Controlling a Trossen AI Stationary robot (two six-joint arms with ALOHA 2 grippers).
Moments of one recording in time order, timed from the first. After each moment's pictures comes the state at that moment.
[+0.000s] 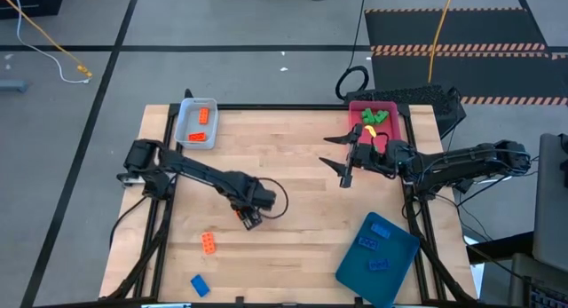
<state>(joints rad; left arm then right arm) -0.17 1.82 1.18 -0.96 0.05 -0.74 -0.03 1.00 0.47 0.66 0.19 -0.22</state>
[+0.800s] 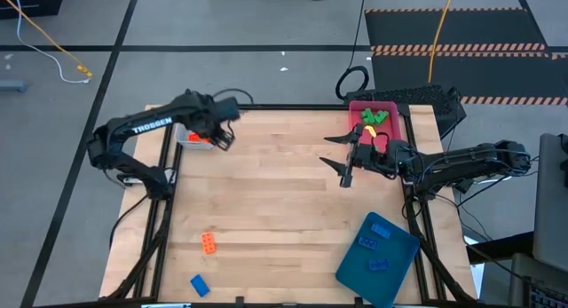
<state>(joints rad) 0.49 1.45 1.30 -1.40 -0.28 -0.56 -0.03 0.99 0.47 0.66 0.19 -0.25</state>
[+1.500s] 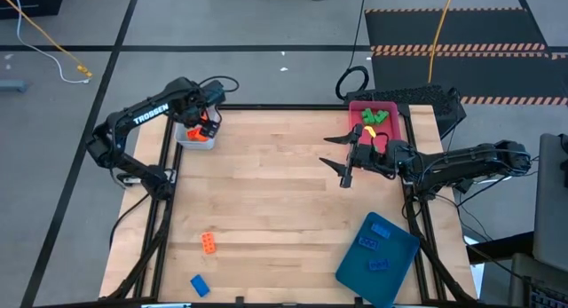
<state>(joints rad) 0.77 1.46 1.25 -1.44 -0.32 -0.44 -0.03 0.99 0.47 0.65 0.18 -0.24</state>
